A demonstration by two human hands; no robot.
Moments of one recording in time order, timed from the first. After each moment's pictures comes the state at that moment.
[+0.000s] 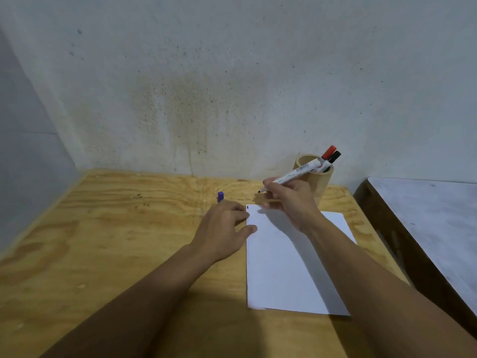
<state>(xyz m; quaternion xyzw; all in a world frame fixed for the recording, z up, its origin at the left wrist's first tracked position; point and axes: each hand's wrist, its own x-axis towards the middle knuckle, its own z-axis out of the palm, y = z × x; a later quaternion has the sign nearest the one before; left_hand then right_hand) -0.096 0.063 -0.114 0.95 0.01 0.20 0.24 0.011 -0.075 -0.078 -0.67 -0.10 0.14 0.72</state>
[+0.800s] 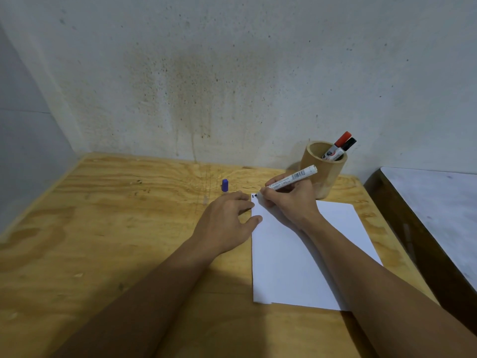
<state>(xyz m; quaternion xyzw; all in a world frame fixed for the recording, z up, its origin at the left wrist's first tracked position) -0.097 0.064 -0.122 0.95 0.04 0.18 0.26 0.012 -0.071 -0.114 -0.77 -0.20 0.02 0.61</state>
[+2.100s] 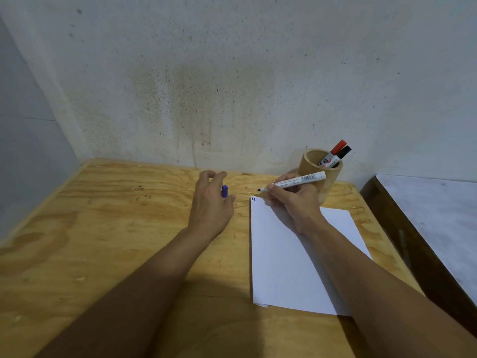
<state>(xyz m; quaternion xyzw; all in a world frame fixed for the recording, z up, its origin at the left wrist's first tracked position) -0.074 0.089 -0.114 0.89 0.17 0.28 0.32 0.006 -0.073 -0.097 -0.64 -0.13 0.09 0.75</state>
